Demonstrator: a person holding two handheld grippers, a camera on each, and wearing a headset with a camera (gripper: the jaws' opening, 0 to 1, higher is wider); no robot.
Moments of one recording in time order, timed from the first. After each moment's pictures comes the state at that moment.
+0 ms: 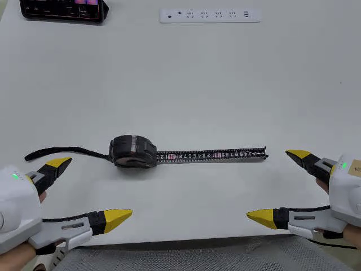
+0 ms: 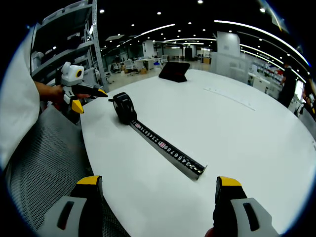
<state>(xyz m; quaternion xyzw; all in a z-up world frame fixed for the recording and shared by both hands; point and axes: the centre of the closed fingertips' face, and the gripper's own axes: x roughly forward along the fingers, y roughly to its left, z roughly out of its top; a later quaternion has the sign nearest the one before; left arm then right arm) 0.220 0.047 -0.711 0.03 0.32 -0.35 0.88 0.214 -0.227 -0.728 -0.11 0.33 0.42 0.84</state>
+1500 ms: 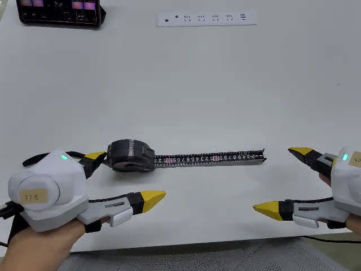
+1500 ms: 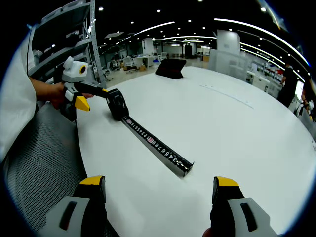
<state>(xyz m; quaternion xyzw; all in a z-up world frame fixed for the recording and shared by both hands) 0.246 -0.003 -0.717 -0.03 0.33 -0.34 0.88 0.228 -0.245 -0.734 -0.12 0.34 0.41 0.84</state>
